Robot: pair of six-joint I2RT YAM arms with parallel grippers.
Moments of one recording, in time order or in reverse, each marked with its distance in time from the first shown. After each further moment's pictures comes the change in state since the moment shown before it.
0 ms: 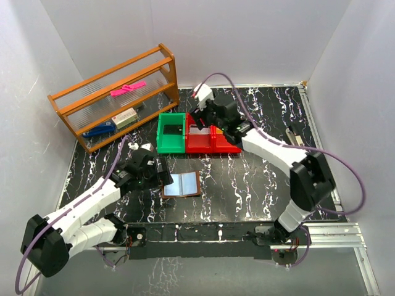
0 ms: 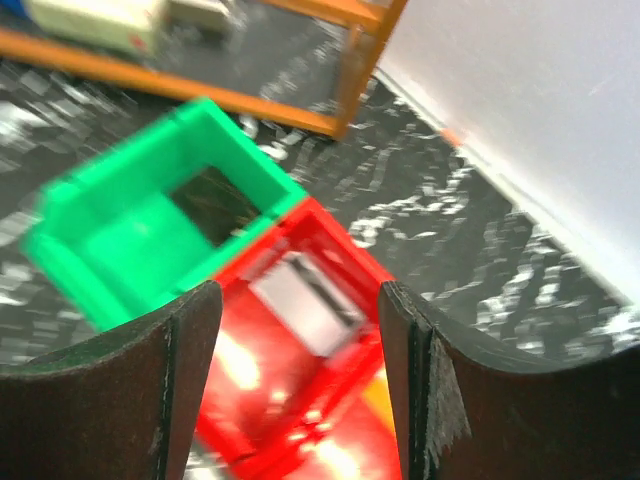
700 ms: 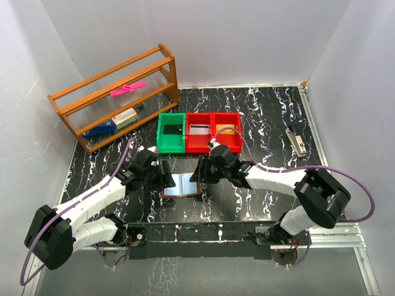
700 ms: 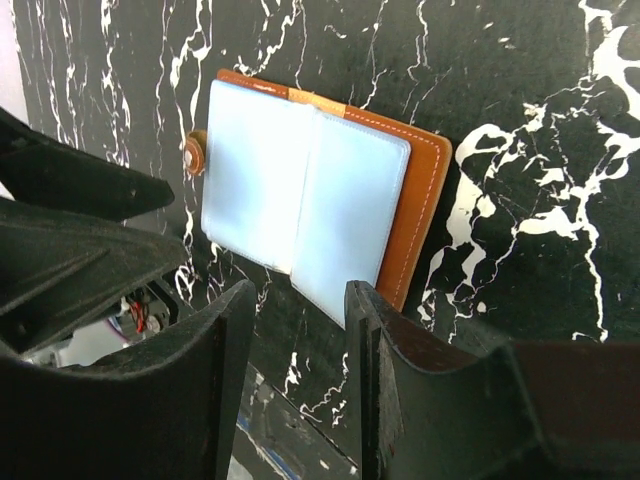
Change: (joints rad) left arm 0.000 0.092 -0.052 0.117 0.112 -0.016; right arm 0.209 -0.238 -0.575 -0.048 -0.196 1.250
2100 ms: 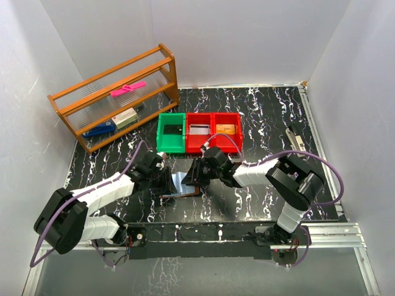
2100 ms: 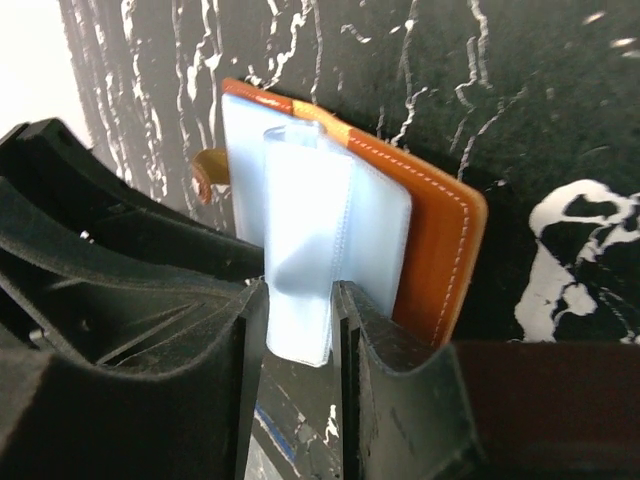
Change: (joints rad) left arm 0.005 0.159 -0.068 0.185 0.154 0.046; right arm -0.001 0.244 0.005 0.292 -0.135 0.182
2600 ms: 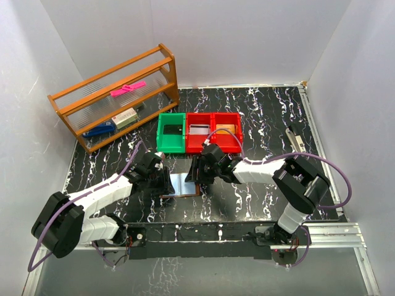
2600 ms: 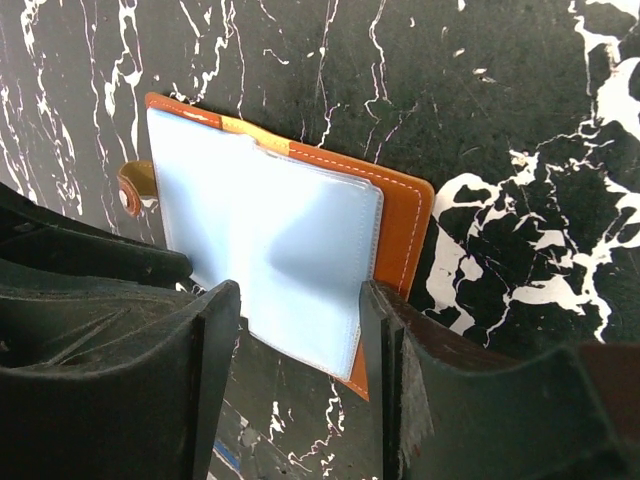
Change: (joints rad) left arm 0.000 -0.041 0.000 -0.047 -0.035 0.005; right arm 0.005 -0.047 0.089 -0.293 0.156 -0.146
